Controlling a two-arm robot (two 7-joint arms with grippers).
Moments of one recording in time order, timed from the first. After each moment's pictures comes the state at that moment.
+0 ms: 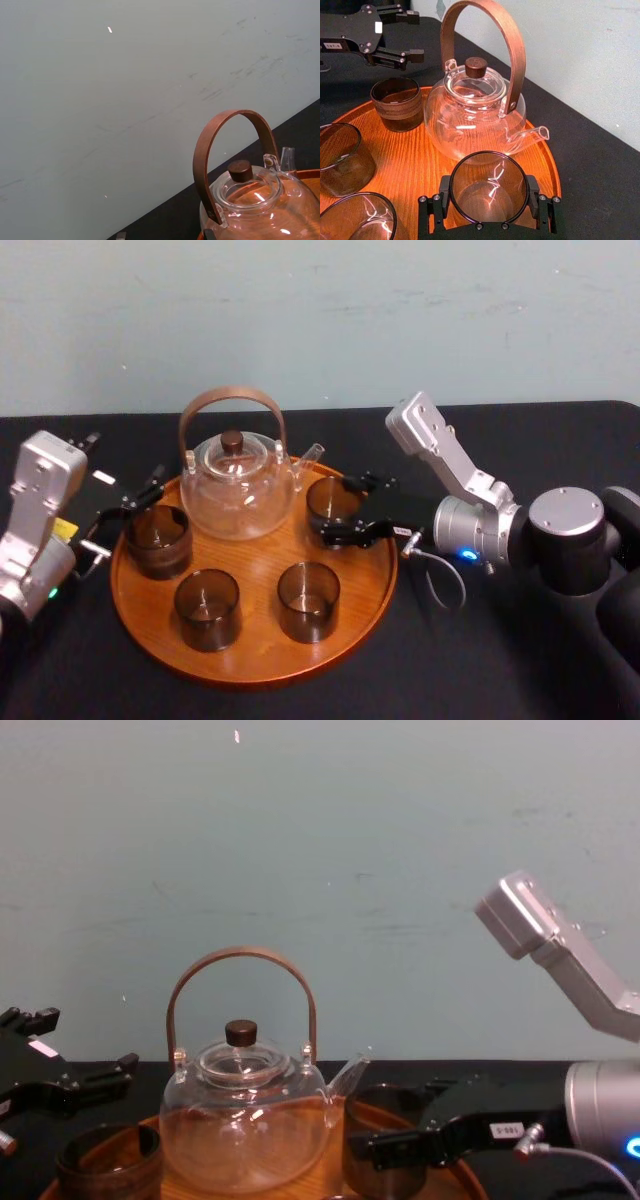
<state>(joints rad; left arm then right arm) -0.20 0.60 0.45 -1.41 -0.25 -0.12 0.03 0.49 0.36 -0.58 -1.23 0.27 0.20 0.57</state>
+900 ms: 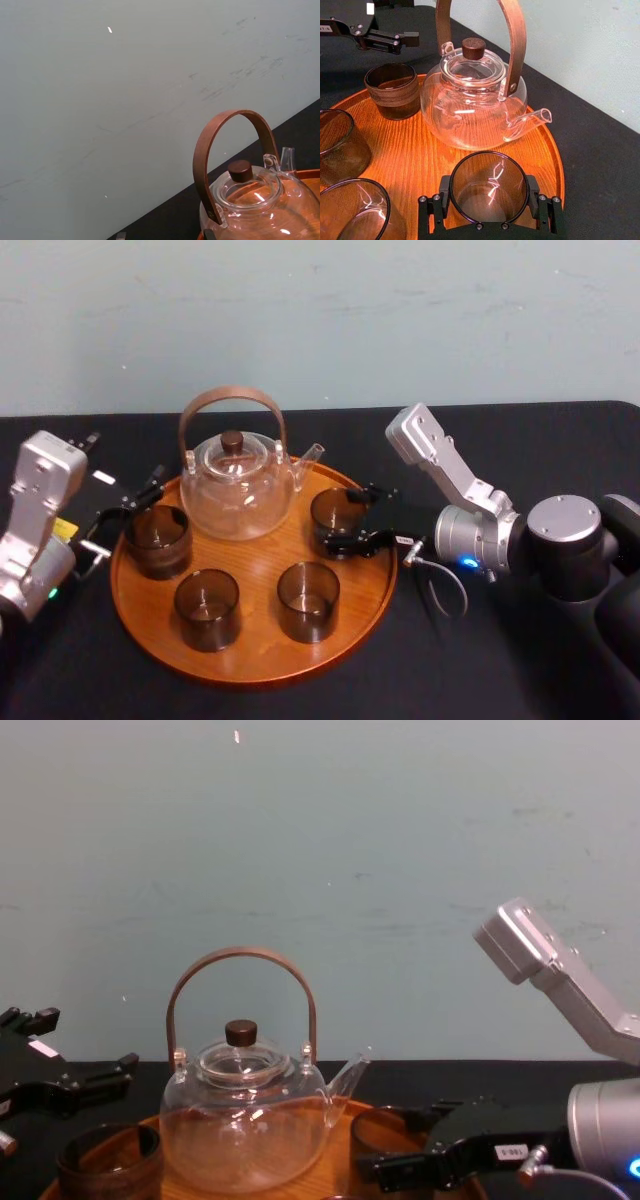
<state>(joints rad) -0.20 0.60 0.45 -1.41 -0.25 -0.12 0.03 0.49 0.36 -0.59 -1.19 0.26 0.20 0.58</state>
